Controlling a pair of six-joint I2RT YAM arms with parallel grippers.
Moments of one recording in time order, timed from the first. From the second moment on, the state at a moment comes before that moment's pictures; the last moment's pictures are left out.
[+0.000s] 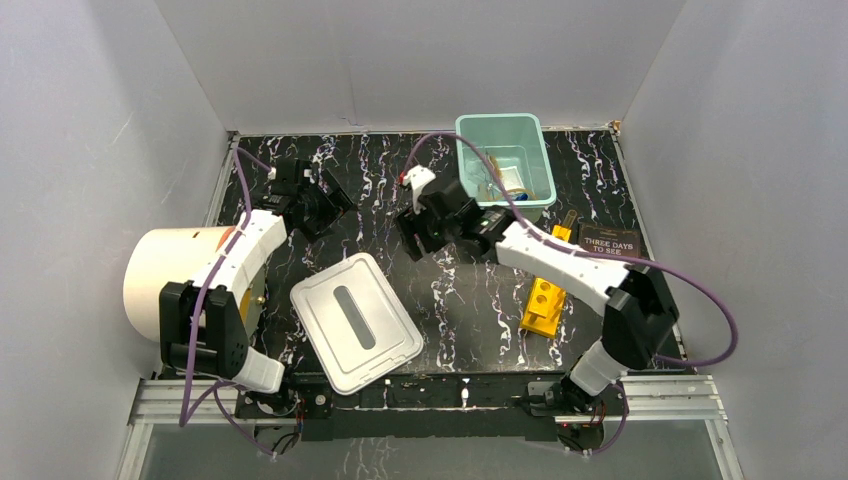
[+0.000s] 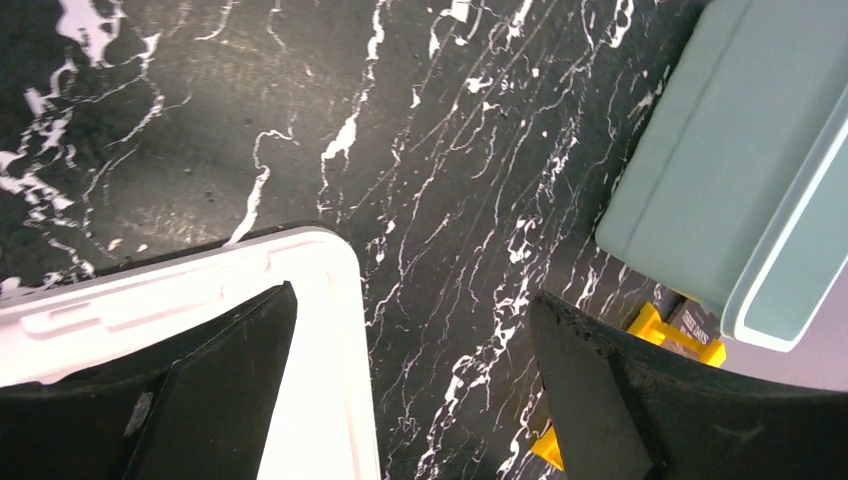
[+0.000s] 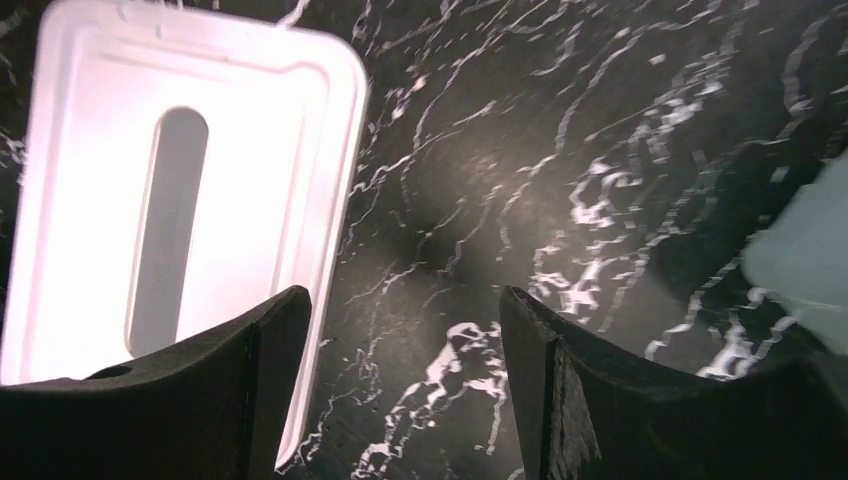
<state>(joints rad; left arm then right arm) -0.18 1.47 1.13 -0.54 0.13 -0.82 0.89 1.59 1.30 -0.41 0.01 0.15</state>
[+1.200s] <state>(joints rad) -0.18 1.31 1.18 -0.71 -0.30 -0.84 1.05 2.04 1.48 -0.52 0.01 0.19</state>
